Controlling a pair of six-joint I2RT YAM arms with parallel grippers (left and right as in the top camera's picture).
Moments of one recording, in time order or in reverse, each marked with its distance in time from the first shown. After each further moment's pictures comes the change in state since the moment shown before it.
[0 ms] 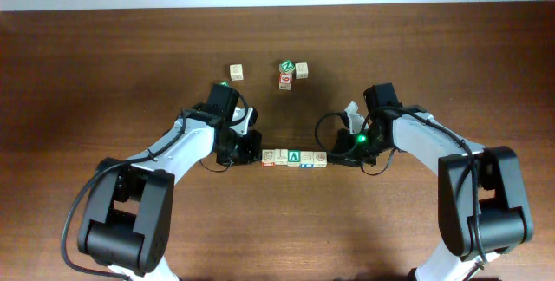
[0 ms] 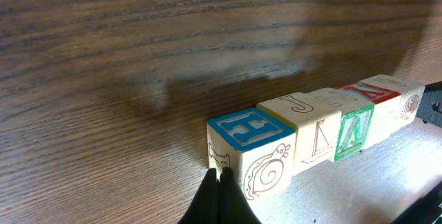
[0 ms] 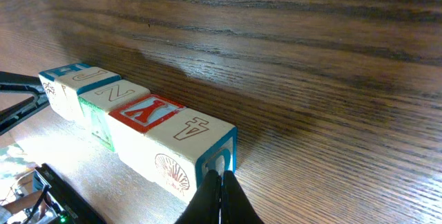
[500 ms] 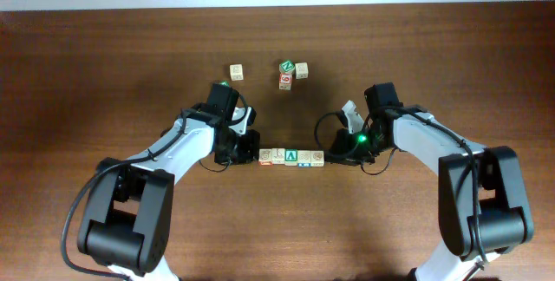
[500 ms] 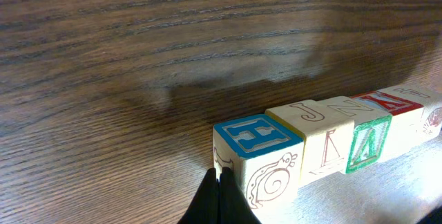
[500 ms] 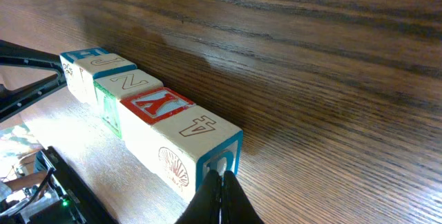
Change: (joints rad) left arm 0.001 0.000 0.000 0.001 -0.040 0.000; right arm -0.003 0.000 0.000 0.012 -0.060 -0.075
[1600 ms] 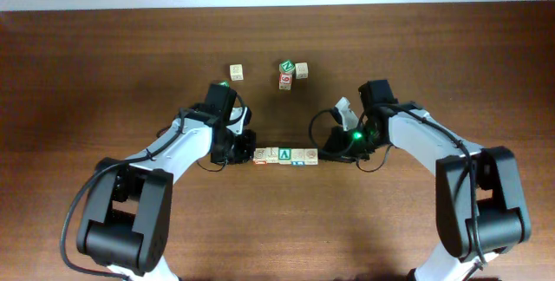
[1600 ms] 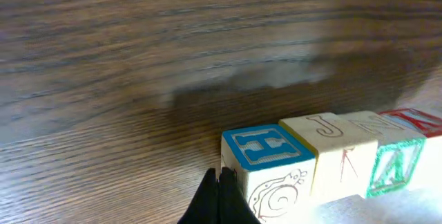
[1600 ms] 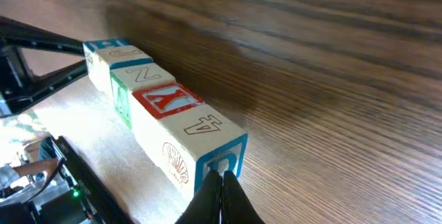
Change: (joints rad) left arm 0.011 0.000 -0.005 -0.003 -0.051 0.000; right arm 0.037 0.000 0.042 -0.029 -0.029 -0.003
